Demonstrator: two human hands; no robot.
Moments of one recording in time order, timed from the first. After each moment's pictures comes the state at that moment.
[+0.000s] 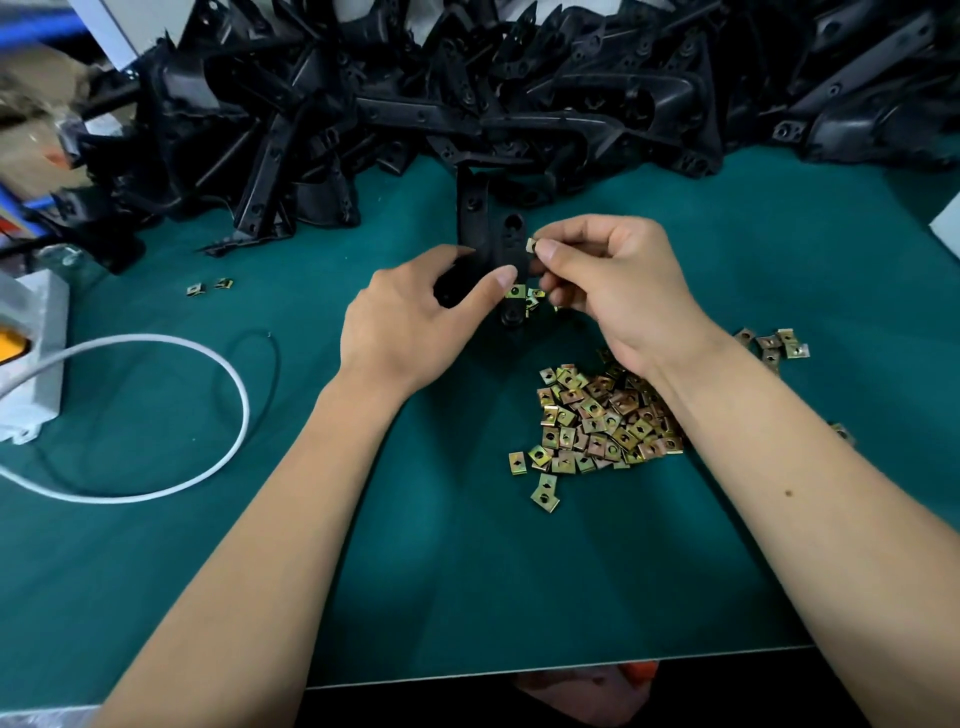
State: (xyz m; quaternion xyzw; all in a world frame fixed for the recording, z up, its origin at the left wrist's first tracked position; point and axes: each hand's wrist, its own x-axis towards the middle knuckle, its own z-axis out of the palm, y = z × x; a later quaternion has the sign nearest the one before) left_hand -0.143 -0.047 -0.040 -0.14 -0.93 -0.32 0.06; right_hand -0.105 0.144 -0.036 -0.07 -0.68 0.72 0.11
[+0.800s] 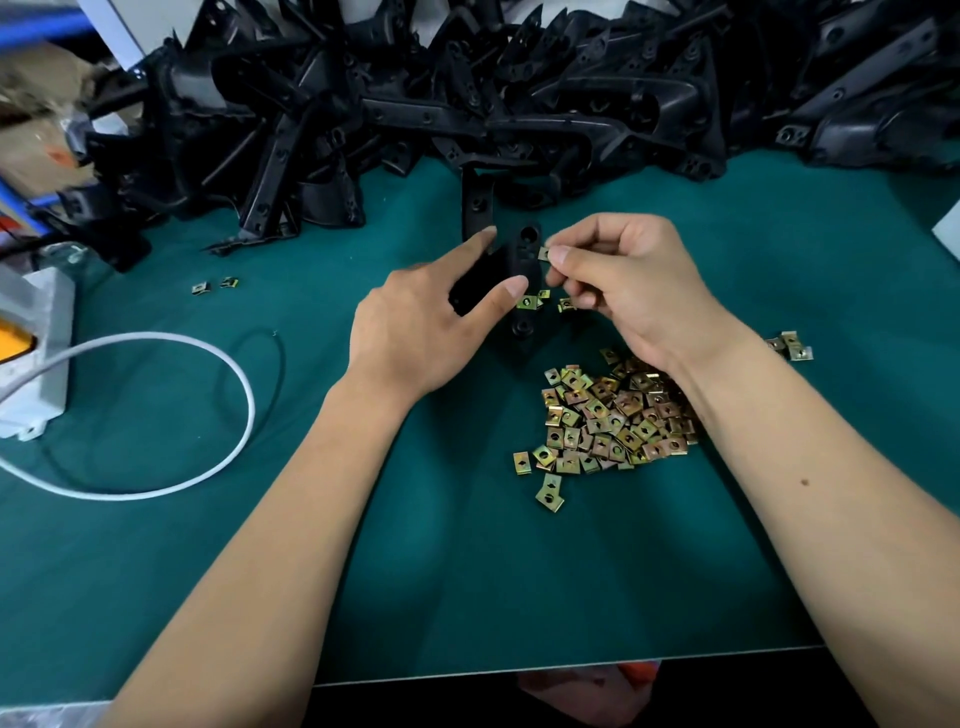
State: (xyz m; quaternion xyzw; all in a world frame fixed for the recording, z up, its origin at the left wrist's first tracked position) left_hand -0.143 -0.048 -0.042 -0.19 -0.94 -0.27 0.07; right_hand -0.106 0.155 -0.032 -0.04 -0.69 0.72 0.09
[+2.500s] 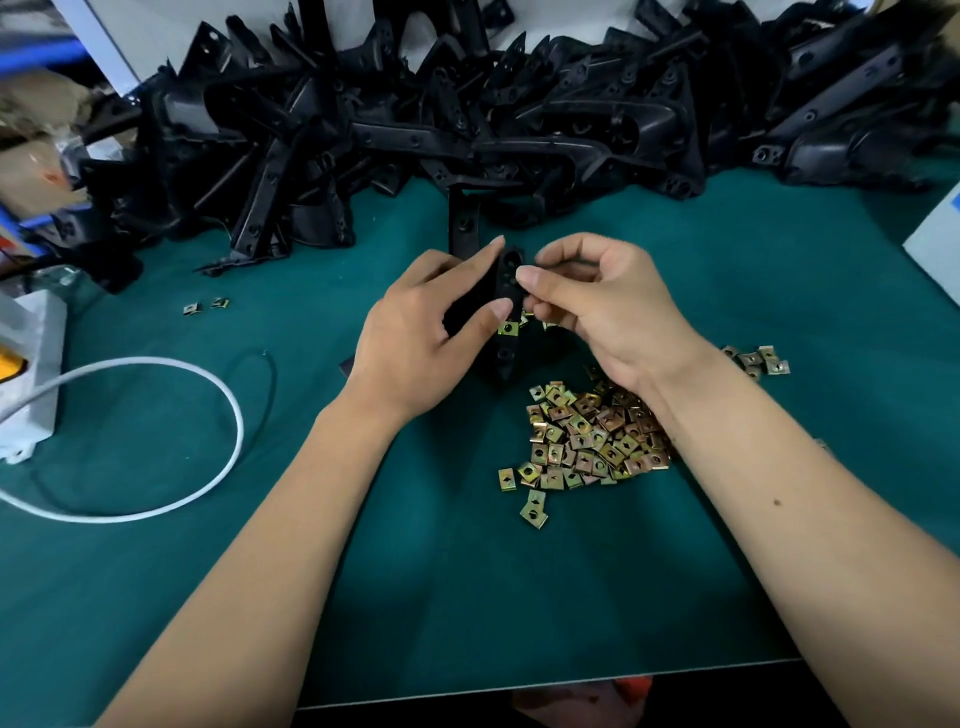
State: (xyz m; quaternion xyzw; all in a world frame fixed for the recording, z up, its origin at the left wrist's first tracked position) left_hand -0.144 -0.046 -0.046 -0.32 -0.87 -0.35 0.13; right_hand -0.100 0.148 -0.030 -0.06 -0.62 0.78 0.08
